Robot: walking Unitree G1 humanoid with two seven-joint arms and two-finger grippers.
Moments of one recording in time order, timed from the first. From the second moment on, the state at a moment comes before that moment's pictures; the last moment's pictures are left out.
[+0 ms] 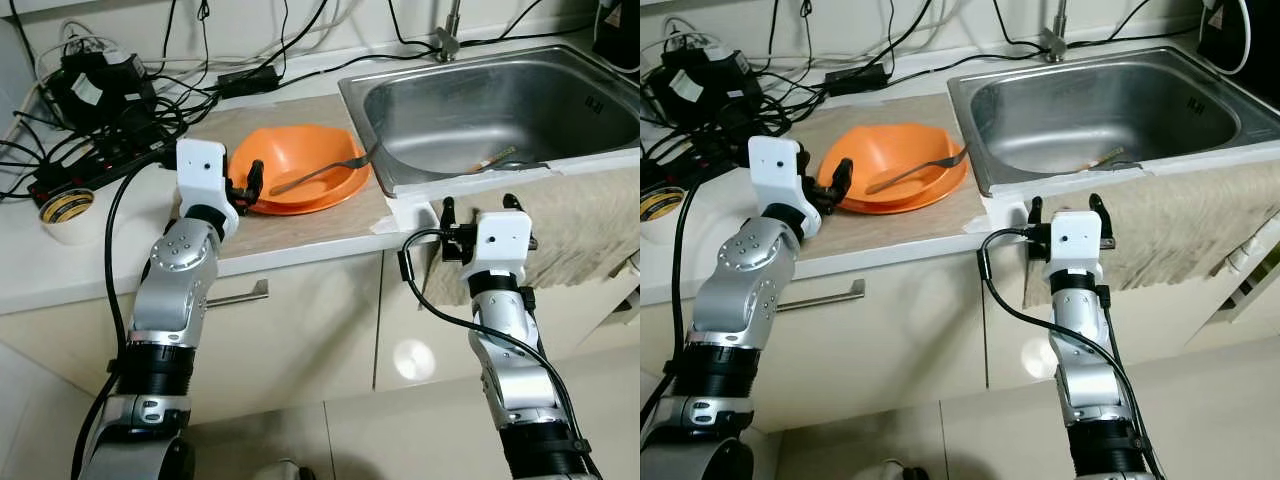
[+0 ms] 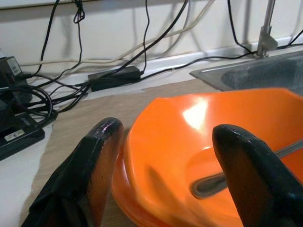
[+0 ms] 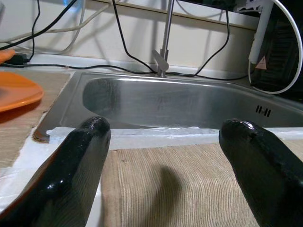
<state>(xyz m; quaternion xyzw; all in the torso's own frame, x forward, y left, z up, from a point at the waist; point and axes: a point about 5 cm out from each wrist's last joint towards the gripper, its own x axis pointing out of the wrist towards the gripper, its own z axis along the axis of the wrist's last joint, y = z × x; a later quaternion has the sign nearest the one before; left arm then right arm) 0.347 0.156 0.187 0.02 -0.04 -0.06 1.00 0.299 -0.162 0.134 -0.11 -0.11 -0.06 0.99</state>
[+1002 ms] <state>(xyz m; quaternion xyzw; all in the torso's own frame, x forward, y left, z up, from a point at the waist) 0.318 0.195 0.175 0.04 0.06 -0.03 1.00 0.296 -0.158 0.123 -0.12 -0.09 -0.03 0.99</state>
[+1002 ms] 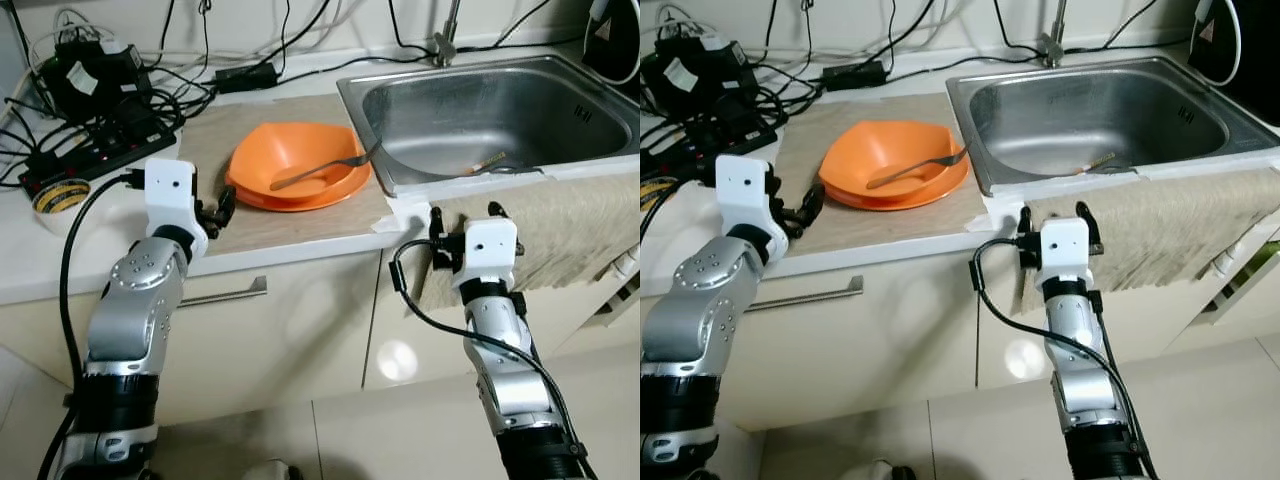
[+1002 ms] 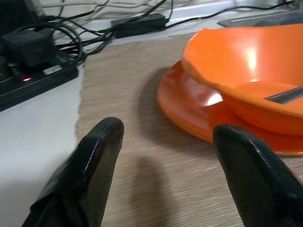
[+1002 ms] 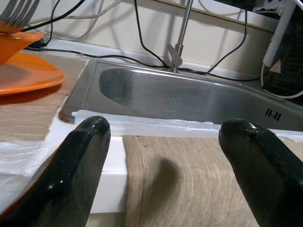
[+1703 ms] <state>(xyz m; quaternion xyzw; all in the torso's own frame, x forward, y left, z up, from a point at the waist) 0.304 0.139 0.177 -0.03 0.07 -0.16 0.98 0.296 -0.154 0.121 -0.12 -0.09 -0.02 0.99</state>
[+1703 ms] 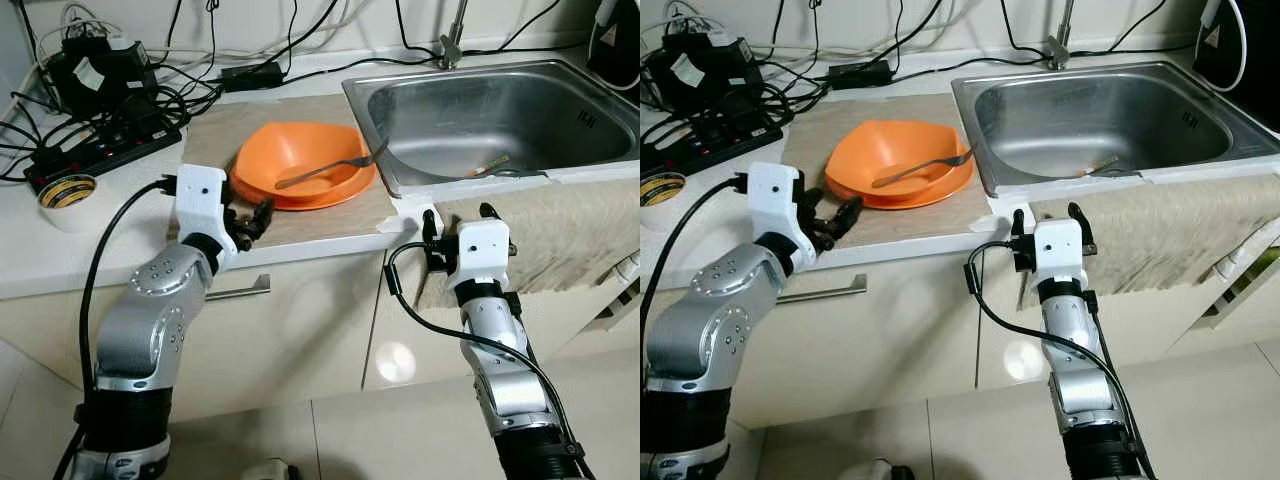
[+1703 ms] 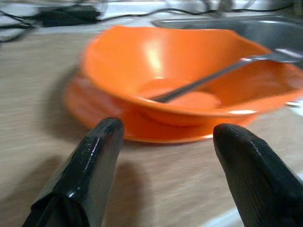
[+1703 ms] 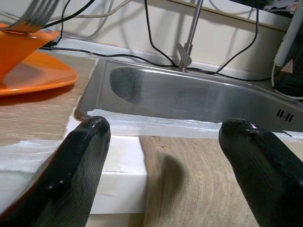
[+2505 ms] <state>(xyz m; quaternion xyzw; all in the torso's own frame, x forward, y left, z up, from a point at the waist) 0.328 0.103 0.187 -0.03 0.06 -0.21 0.98 0.289 -0.157 0.120 -0.11 -0.09 -0.05 0.99</state>
